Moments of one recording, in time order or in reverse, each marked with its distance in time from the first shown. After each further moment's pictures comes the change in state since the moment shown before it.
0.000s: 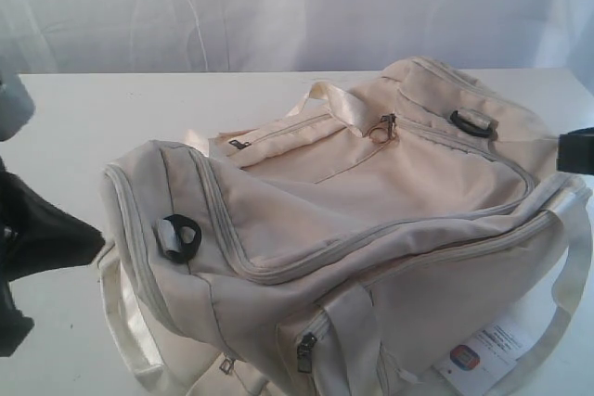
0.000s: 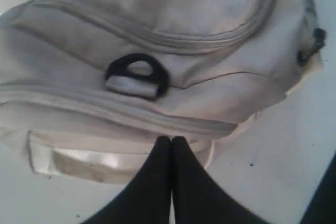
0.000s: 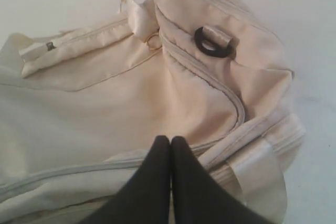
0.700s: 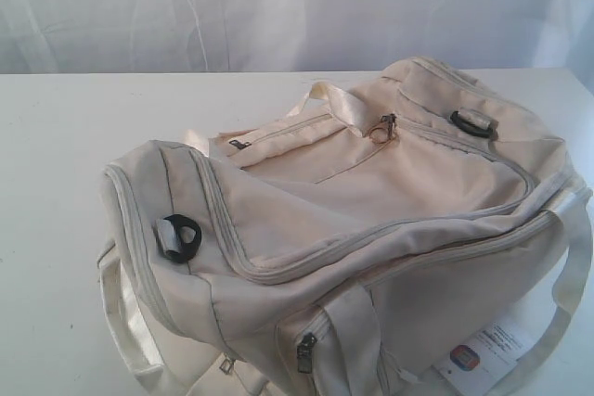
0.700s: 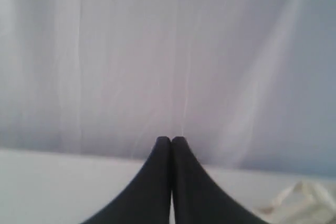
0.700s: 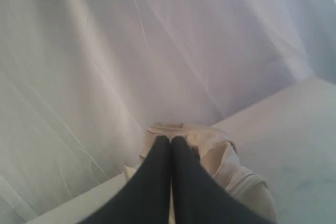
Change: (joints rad) left arm 0.488 -0.725 0.489 0.396 -0.848 -0.807; right arm -0.149 -0.756 0.638 -0.168 -0.629 0.550
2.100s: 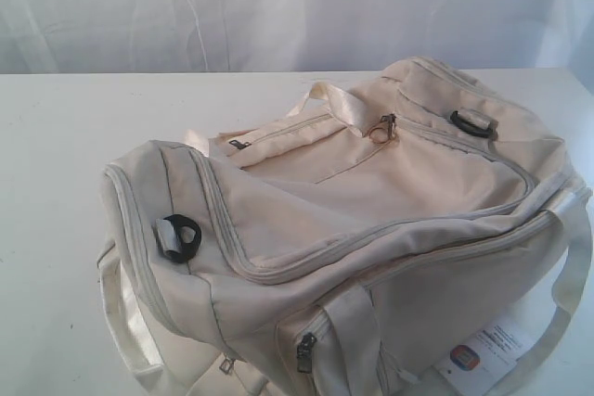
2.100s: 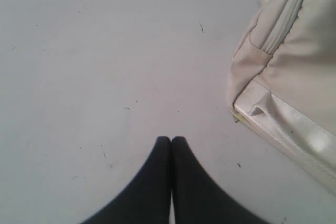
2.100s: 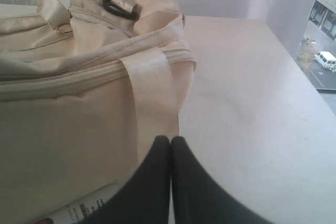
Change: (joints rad) left arm 0.002 -0.174 0.300 -0.082 0.403 0.264; right arm 0.000 -0.041 0.065 -0.035 0.354 -0.575
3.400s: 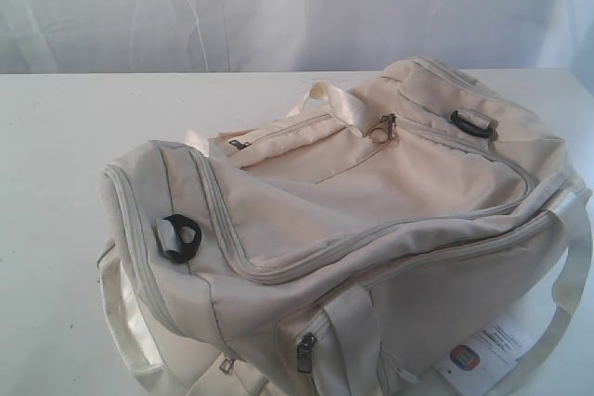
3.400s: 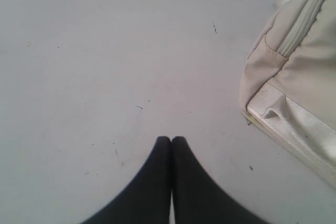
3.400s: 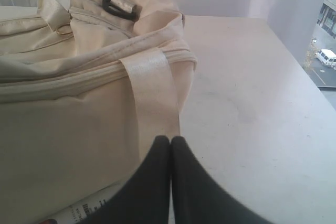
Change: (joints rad) left arm 0.042 0.000 0.000 0.000 0.000 0.000; right arm 0.000 0.000 0.000 -0.002 0.000 0.020
